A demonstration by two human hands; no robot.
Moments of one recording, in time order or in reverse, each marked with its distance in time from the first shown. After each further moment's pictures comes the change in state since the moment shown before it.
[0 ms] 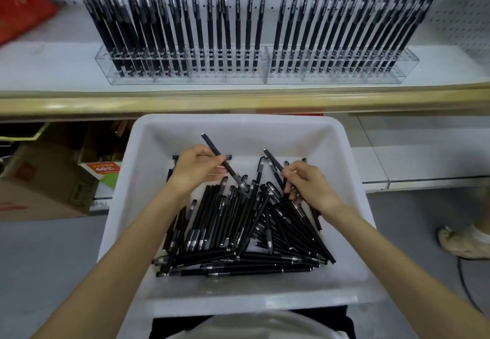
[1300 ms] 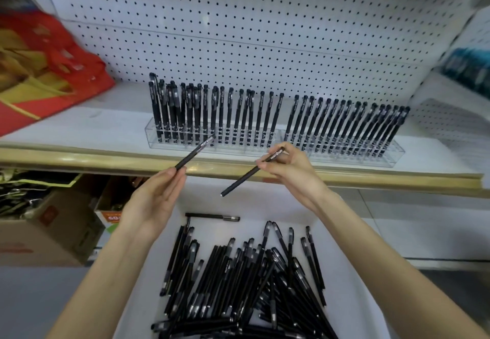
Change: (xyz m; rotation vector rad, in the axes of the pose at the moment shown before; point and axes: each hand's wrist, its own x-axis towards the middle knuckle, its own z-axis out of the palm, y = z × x) left_hand -0.024 0.059 -0.083 -1.027 0.109 0.104; right_hand 0.042 -0.157 0.005 0.360 -0.134 -0.334
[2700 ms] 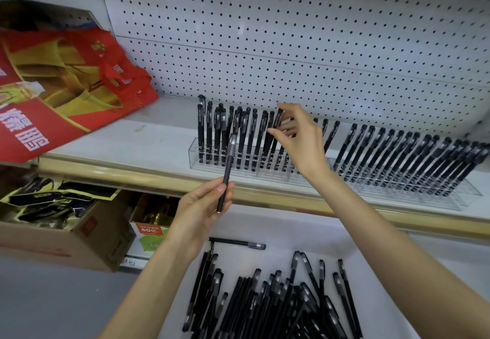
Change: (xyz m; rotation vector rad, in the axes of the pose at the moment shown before) left_hand 0.025 0.017 0.008 0.262 -0.087 0.031; right_hand 0.119 -0.032 0.063 -0.721 0.206 -0.727
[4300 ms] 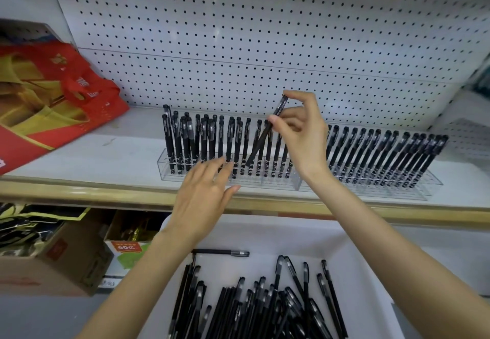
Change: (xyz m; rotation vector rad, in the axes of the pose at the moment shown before) left_hand 0.035 -0.007 0.045 1.896 -0.051 0.967; right_hand -0.005 -0.020 -0.056 0.345 0.190 0.178
